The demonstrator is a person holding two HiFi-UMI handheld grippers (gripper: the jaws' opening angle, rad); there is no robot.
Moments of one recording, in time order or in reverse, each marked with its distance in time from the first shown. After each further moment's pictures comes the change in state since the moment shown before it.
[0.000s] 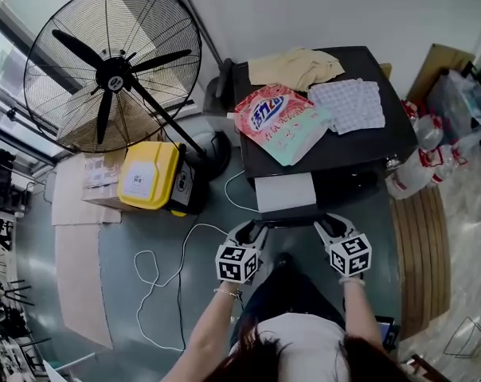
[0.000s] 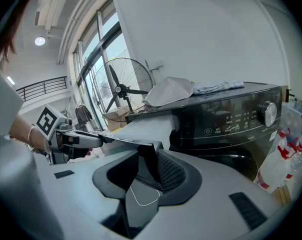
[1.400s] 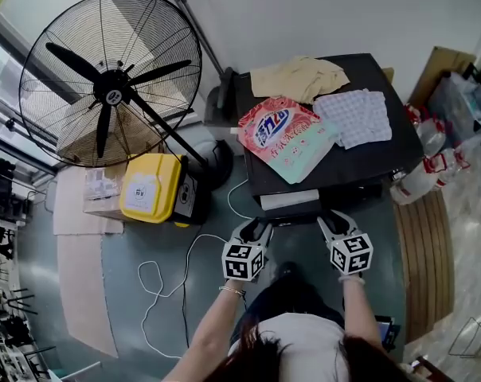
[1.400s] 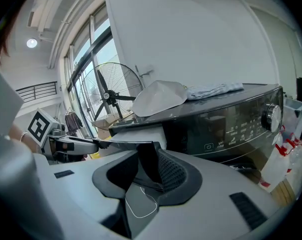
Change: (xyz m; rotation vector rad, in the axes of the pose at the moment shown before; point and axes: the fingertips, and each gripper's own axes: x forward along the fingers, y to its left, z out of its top) left arm 0.036 0.032 0.040 0.021 -0.011 0.011; right arm 0.041 -0.026 0.039 0.063 -0.068 -0.089
